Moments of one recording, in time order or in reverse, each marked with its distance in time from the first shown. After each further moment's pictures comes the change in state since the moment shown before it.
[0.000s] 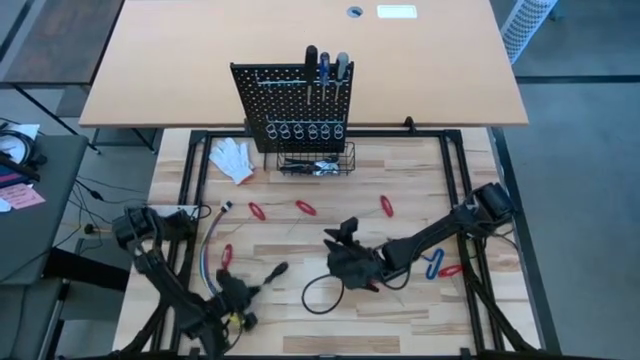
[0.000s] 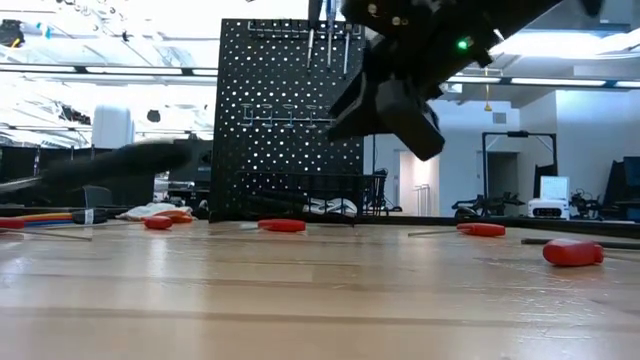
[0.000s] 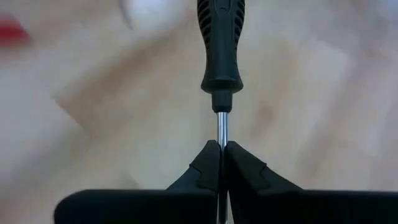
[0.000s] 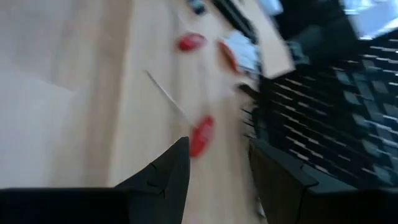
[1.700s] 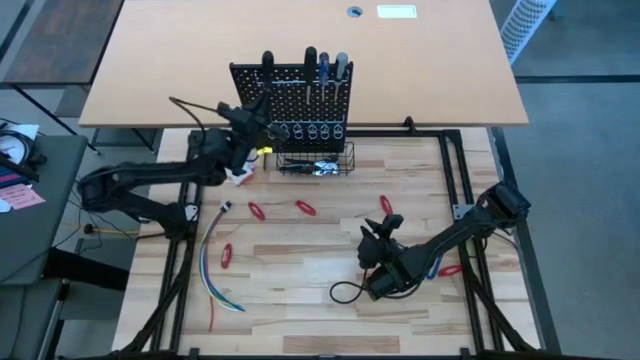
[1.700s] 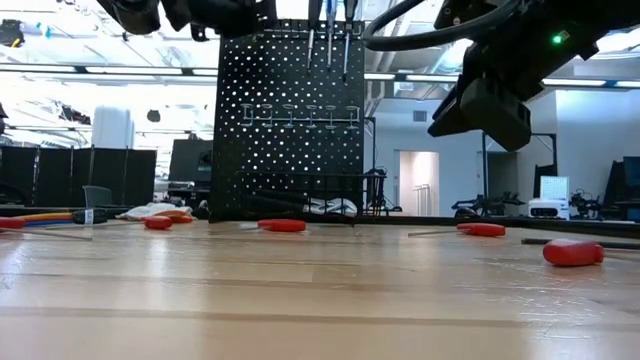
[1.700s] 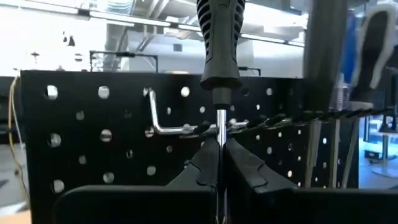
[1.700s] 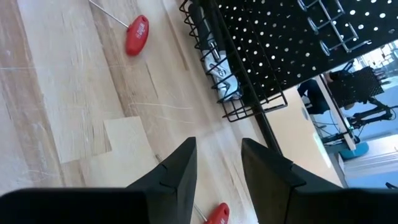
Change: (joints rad) left arm 1.420 -0.565 -0.156 1.683 0.257 2.009; right arm 0.087 -0.091 0.000 -0.846 0.131 0.958
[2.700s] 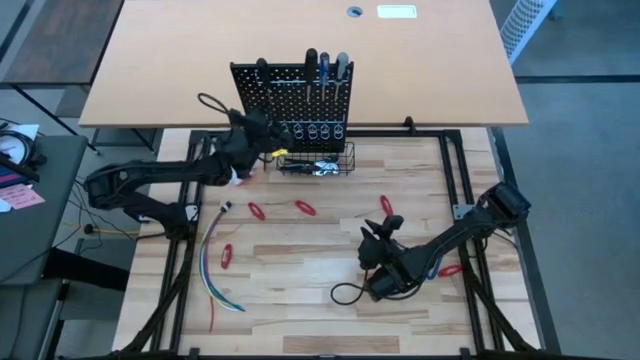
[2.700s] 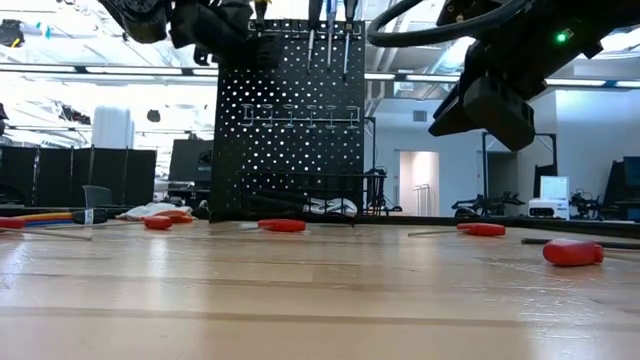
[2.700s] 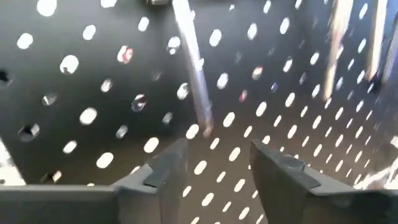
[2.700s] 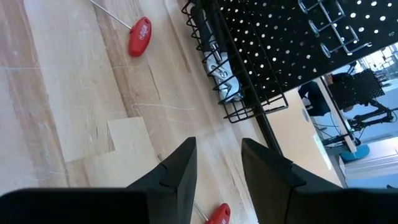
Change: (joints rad) left arm -0.006 0.003 -0.019 -0.316 -0.096 -0.028; right arm 0.025 0.000 0.000 0.001 0.002 0.000
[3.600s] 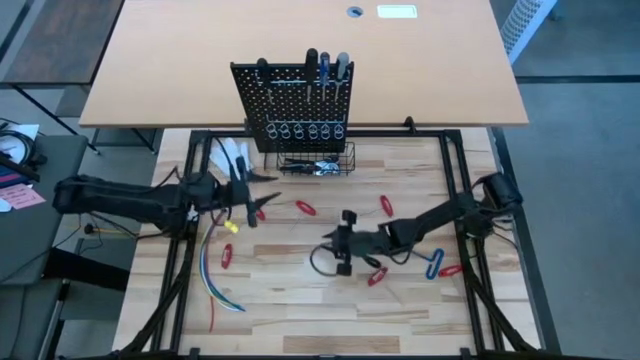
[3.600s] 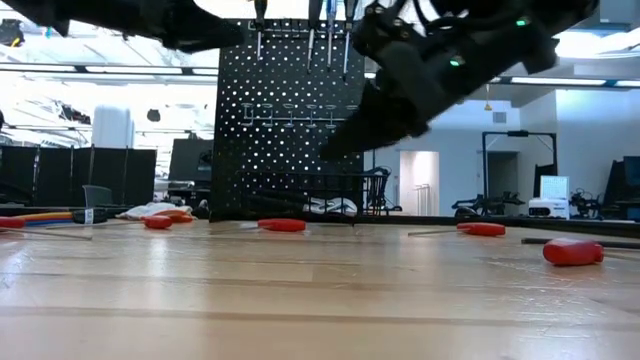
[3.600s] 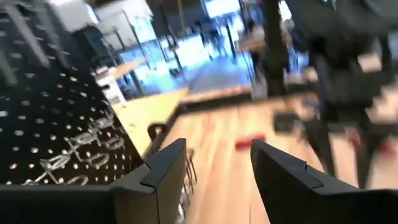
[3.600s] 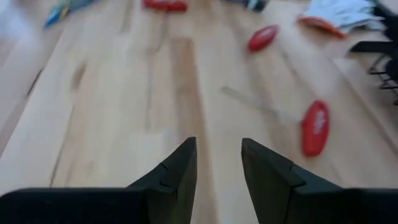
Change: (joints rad) left arm -0.399 -0.479 -0.295 -0.412 0.511 0.067; right arm -0.300 0.000 -0.211 1.167 -0.780 -0.485
